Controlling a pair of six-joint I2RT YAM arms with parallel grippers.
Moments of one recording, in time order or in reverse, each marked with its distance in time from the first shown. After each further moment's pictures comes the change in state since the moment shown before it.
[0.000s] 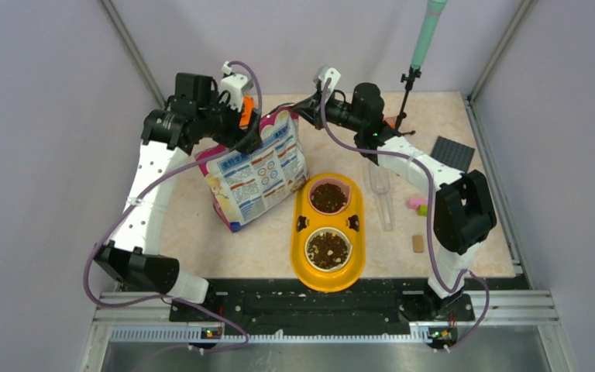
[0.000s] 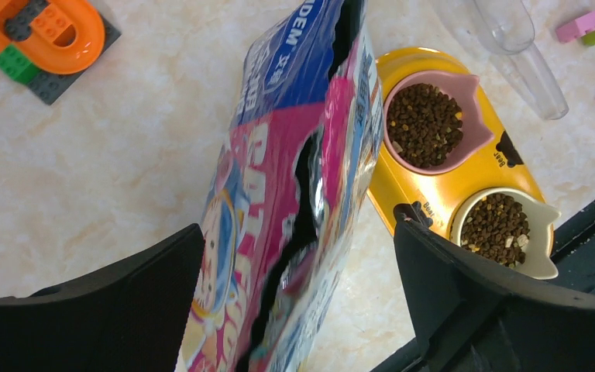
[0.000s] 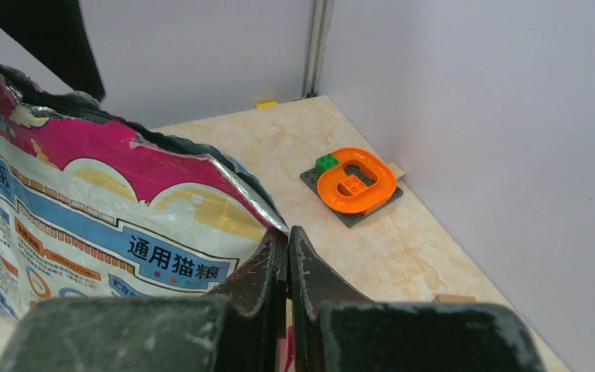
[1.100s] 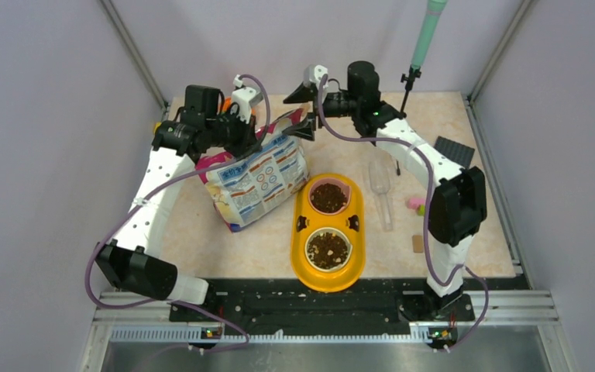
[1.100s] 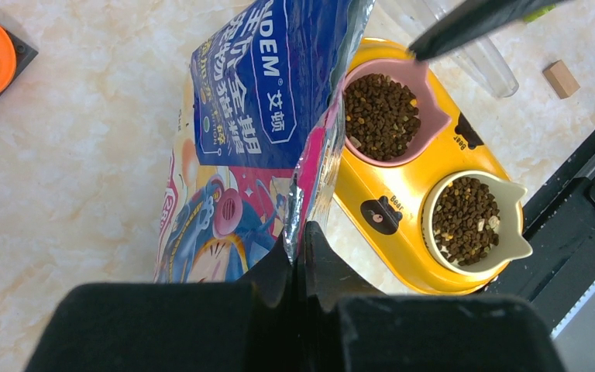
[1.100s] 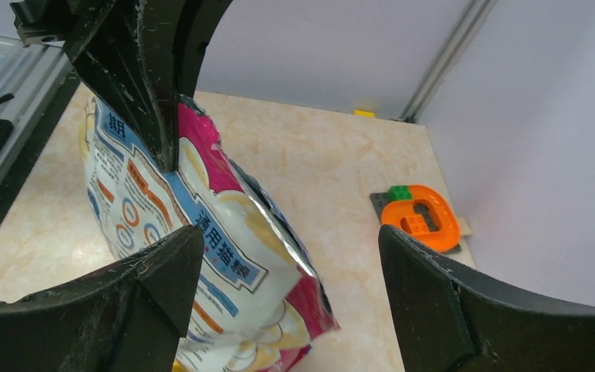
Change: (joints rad) left arm -0.012 -0.042 -0.180 0.135 0.157 0.018; right arm -0.019 0.059 0.284 -0.410 -0.431 -0.264
